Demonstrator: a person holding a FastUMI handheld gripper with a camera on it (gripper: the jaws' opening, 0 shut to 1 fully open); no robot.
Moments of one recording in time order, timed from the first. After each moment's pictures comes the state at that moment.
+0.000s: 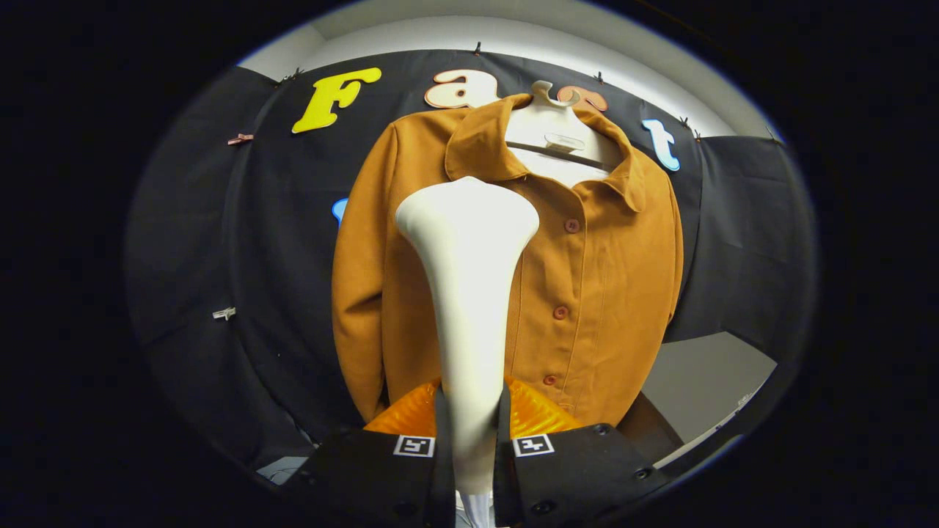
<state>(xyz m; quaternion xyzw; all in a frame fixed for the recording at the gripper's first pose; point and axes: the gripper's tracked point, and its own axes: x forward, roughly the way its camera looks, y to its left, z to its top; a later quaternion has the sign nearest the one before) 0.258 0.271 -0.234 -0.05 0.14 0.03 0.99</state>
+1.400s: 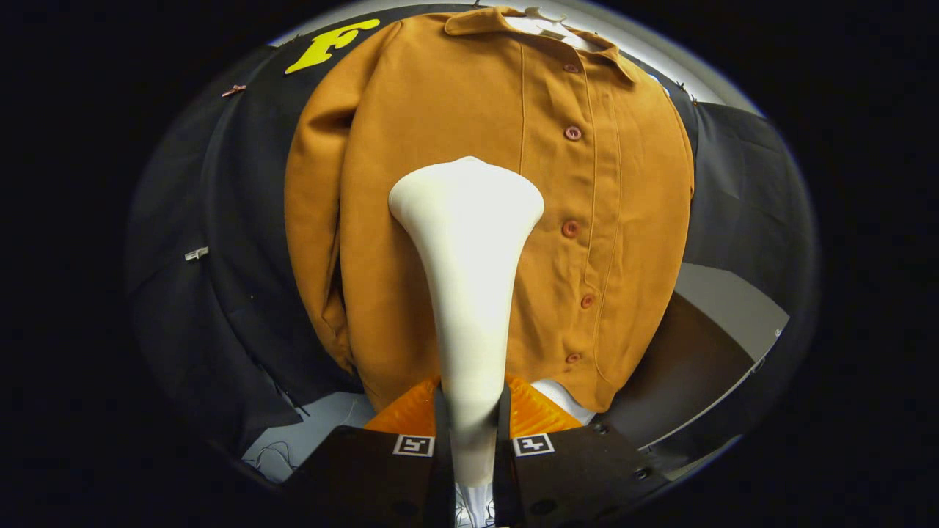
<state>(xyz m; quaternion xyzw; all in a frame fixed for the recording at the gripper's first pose) 0.226 0.245 -0.411 -0.06 0.25 0.00 0.97</state>
